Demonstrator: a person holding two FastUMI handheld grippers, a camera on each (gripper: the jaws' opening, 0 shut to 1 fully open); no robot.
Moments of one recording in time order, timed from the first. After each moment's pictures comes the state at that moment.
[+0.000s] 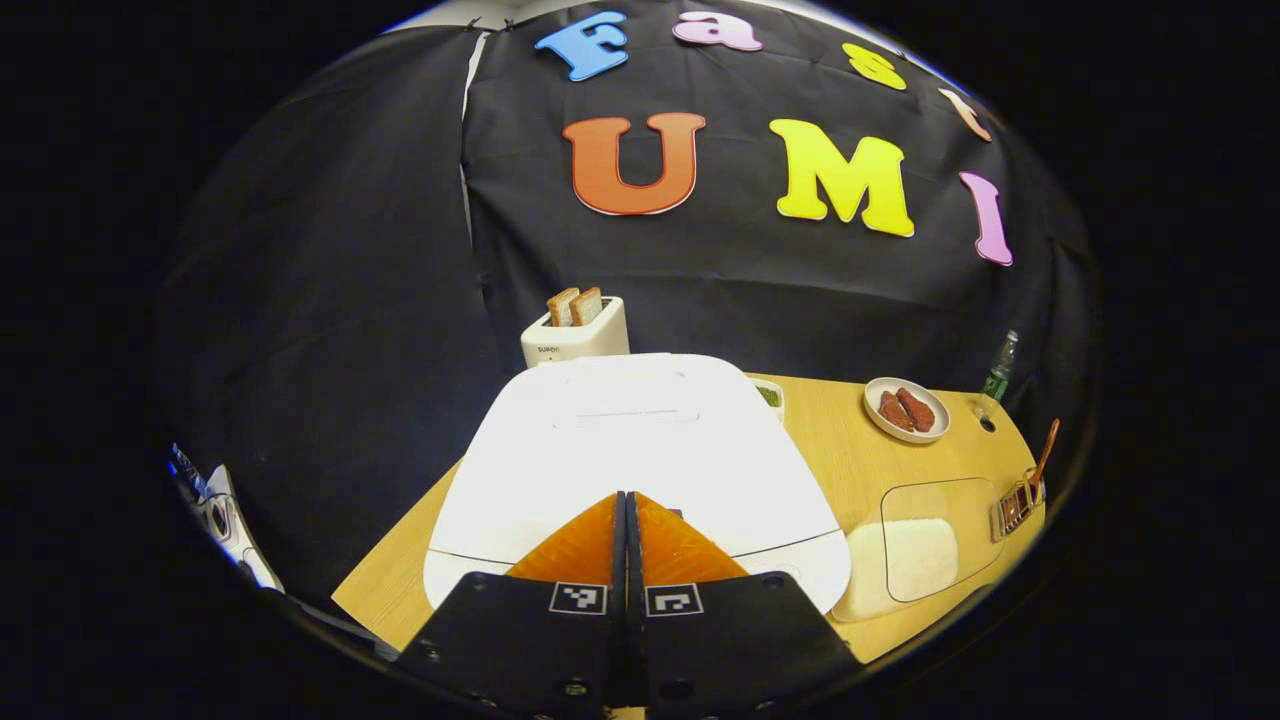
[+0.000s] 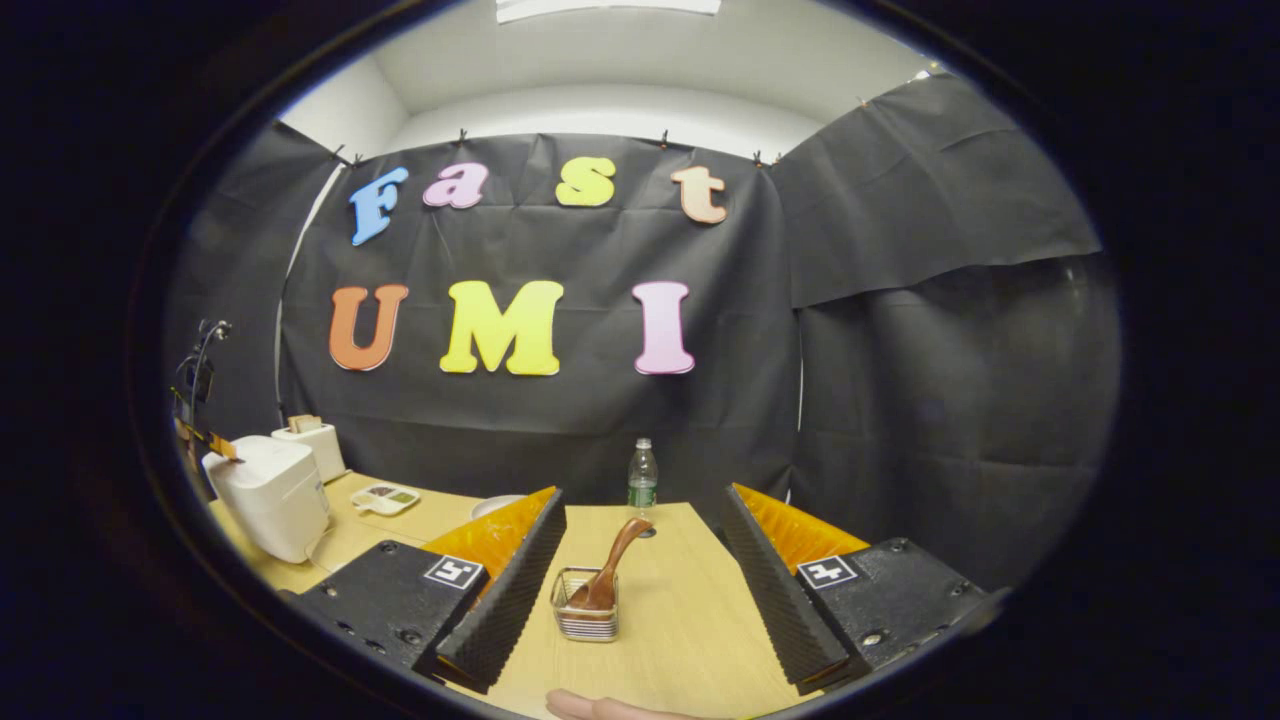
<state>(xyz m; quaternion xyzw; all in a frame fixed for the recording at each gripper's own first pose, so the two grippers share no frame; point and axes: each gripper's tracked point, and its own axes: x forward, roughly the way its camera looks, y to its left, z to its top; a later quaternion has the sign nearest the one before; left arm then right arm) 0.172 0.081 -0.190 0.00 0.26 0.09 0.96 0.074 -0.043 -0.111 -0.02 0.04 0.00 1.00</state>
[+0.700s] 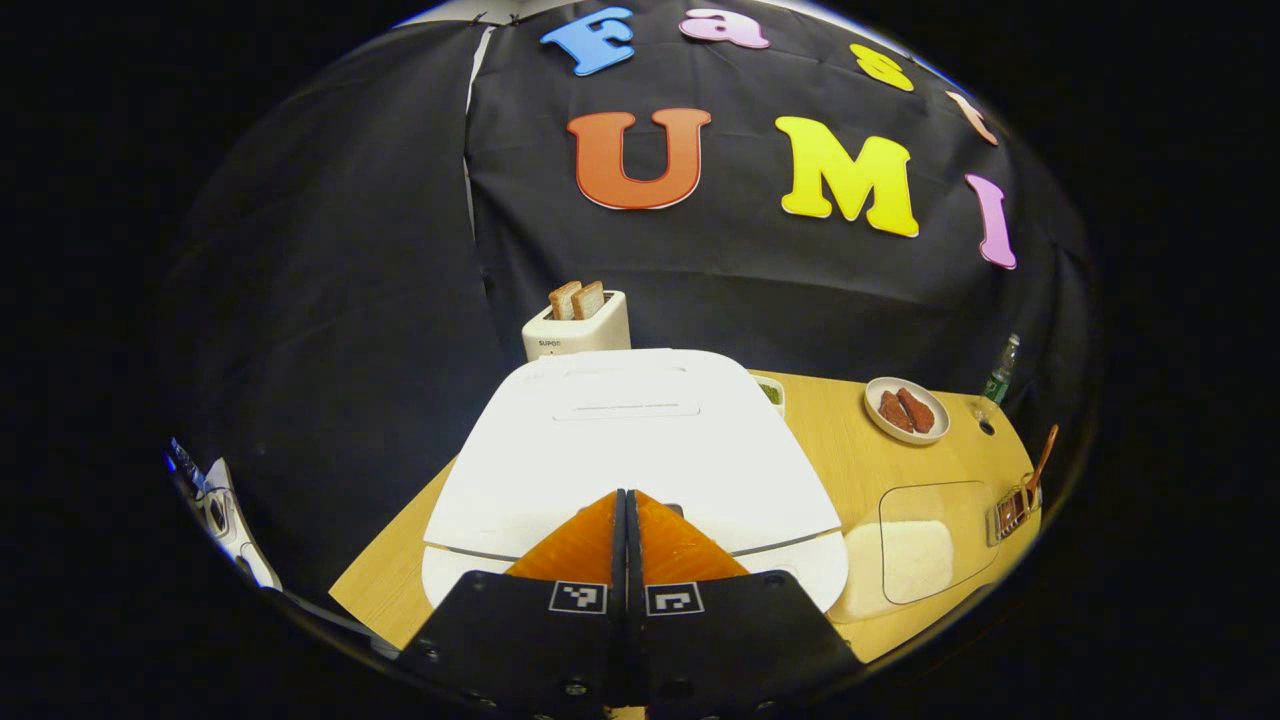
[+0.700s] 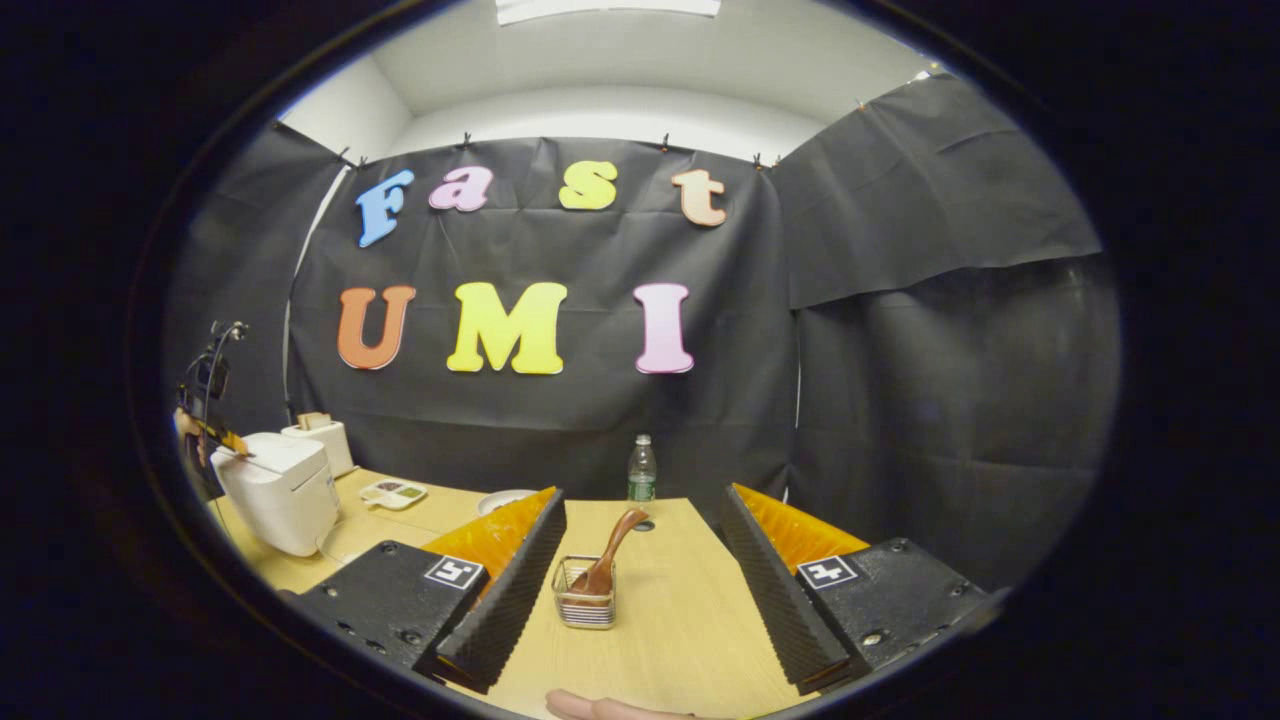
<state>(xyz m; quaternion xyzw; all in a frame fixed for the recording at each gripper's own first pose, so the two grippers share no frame) 0.174 0.083 -0.179 -0.02 0.26 0.09 0.96 0.045 -0.053 -0.107 -0.03 0.04 0.00 1.00</state>
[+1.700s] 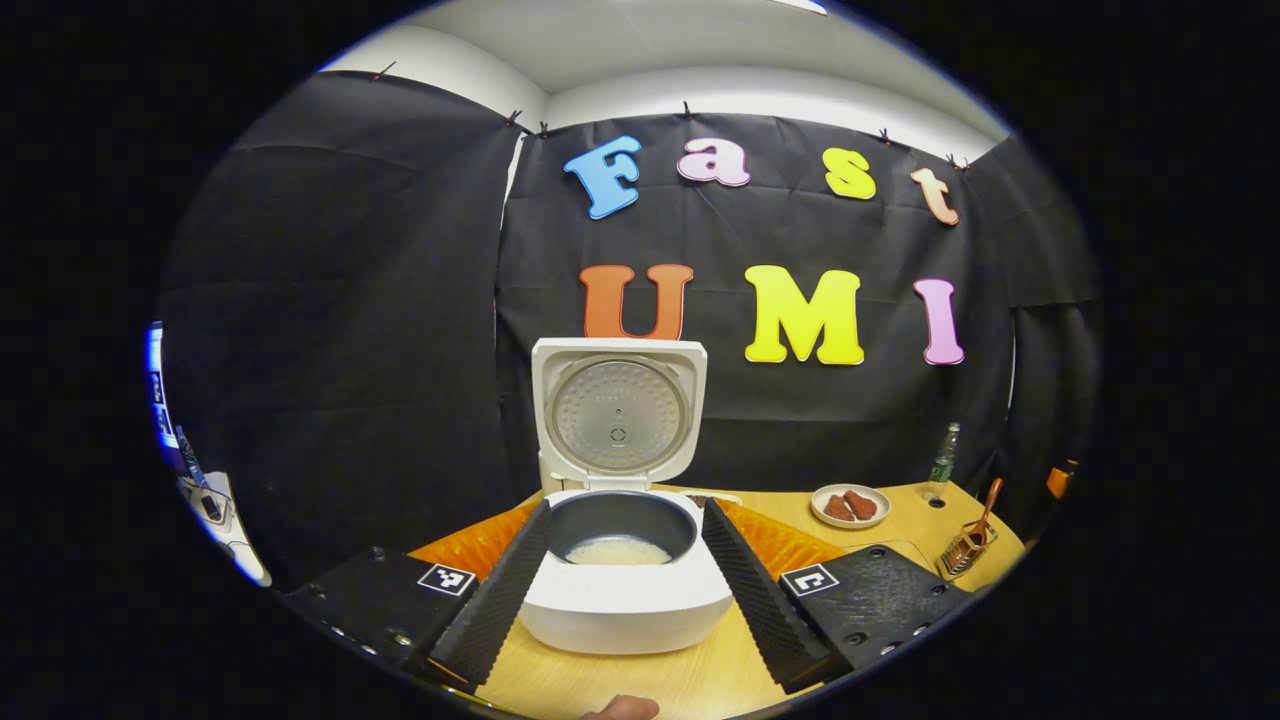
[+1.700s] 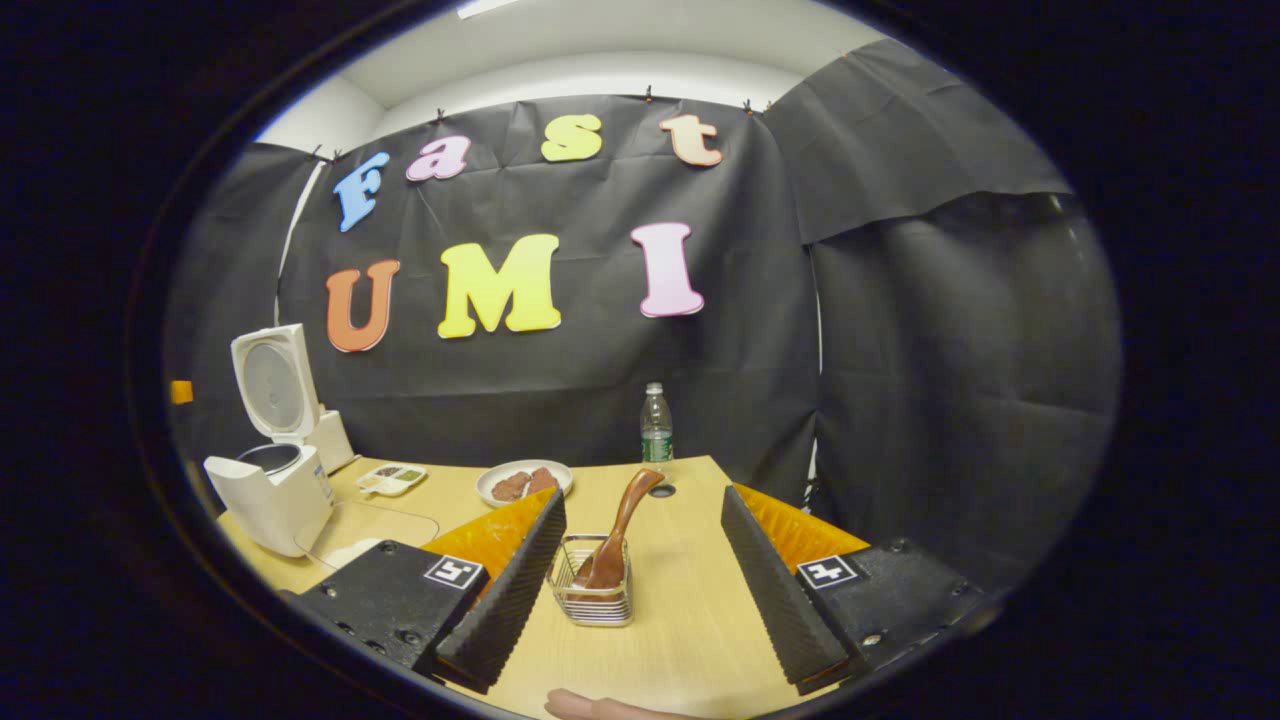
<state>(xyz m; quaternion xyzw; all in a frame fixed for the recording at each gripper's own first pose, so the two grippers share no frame) 0.059 0.039 -0.076 -0.01 0.04 0.07 1.00 0.126 -0.049 -0.191 0.02 0.11 0.02 0.99</state>
